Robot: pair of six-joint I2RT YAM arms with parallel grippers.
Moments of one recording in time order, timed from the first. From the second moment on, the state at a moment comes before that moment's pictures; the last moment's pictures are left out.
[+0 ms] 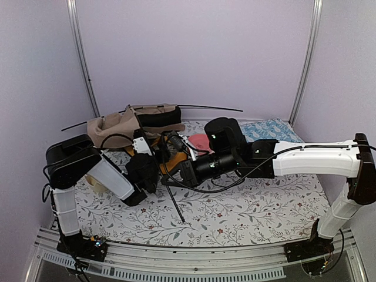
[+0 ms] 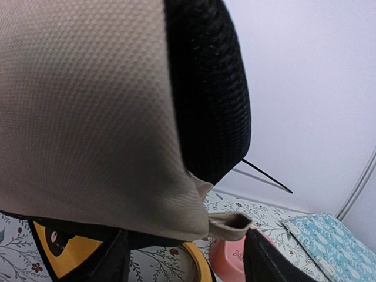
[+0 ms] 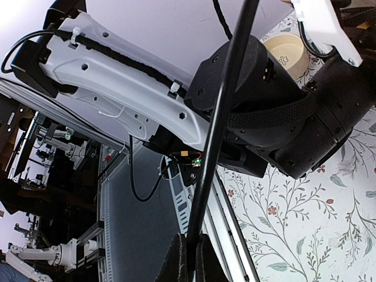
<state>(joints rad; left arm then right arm) -0.88 1.97 0.72 1.44 -0.90 -0.24 1.12 1.64 1.28 -0.06 -0.48 0.60</state>
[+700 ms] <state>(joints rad) -0.86 1.93 0.60 1.47 -0.82 -0.36 1.12 1.64 1.28 -0.06 -0.48 0.60</state>
